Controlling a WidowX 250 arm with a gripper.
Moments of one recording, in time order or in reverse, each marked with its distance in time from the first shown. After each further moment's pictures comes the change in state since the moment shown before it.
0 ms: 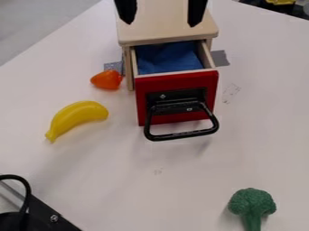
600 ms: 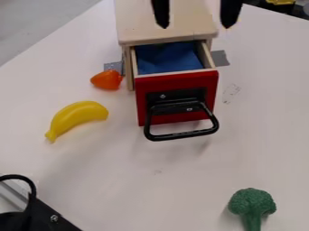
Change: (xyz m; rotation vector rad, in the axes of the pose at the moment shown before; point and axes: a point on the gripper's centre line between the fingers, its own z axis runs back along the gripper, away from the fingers) arm 0.018 -0.037 -0.015 0.000 0.014 0.140
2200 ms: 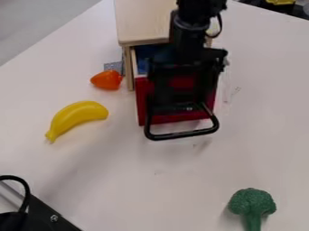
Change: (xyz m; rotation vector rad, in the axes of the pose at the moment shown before) arm 0.067 0.018 -0.120 0.014 -0.108 0.255
